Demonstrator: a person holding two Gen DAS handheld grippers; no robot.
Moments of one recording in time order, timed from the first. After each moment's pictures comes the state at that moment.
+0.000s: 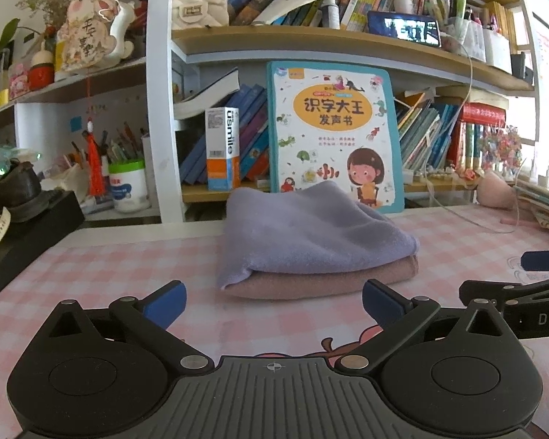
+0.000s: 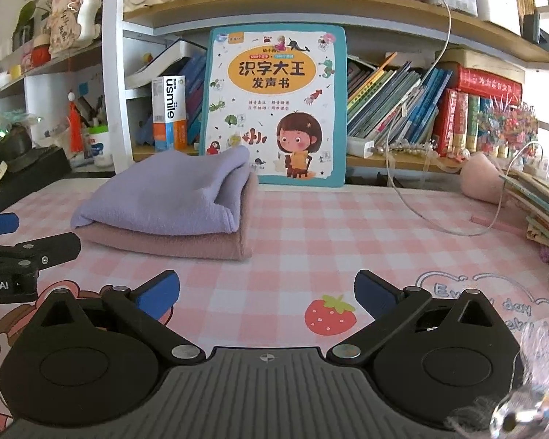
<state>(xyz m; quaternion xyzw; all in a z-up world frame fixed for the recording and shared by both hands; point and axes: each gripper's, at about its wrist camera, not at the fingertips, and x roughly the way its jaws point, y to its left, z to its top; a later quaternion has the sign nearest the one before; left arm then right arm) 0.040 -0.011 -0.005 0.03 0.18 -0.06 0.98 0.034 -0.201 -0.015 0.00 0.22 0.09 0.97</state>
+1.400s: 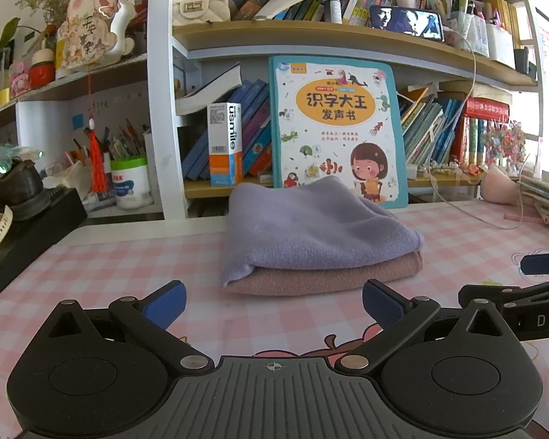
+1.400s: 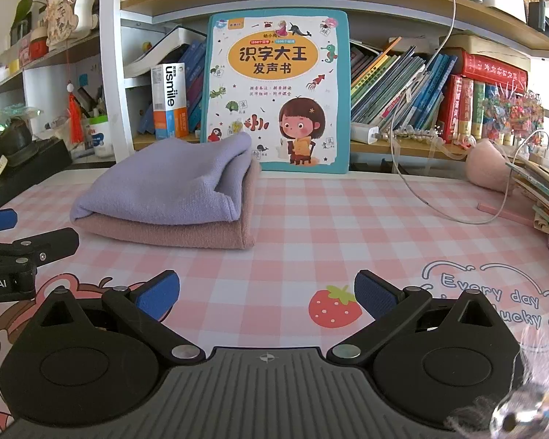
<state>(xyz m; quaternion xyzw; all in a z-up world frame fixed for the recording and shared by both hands) 0.041 -0.014 -0.005 0.04 0.19 -0.05 0.98 0.041 -0.200 -0.018 0.00 0.24 0.09 0.97</state>
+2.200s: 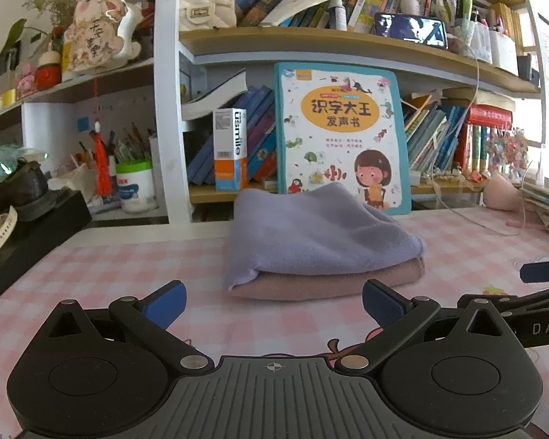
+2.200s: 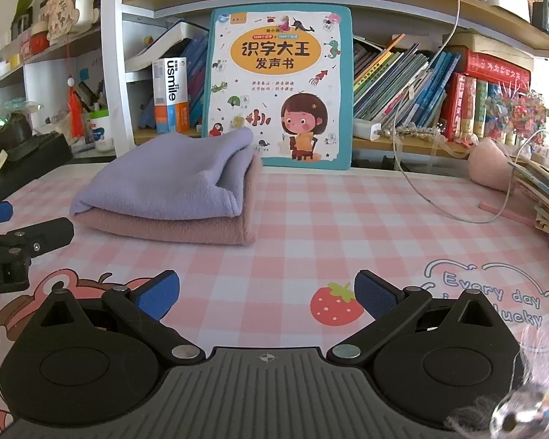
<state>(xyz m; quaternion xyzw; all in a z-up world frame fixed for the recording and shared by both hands) 0.039 -0.012 -0.005 0.03 0.18 -0.04 0.98 0.042 -0.198 -0.019 0.00 0.25 0.09 0.96</state>
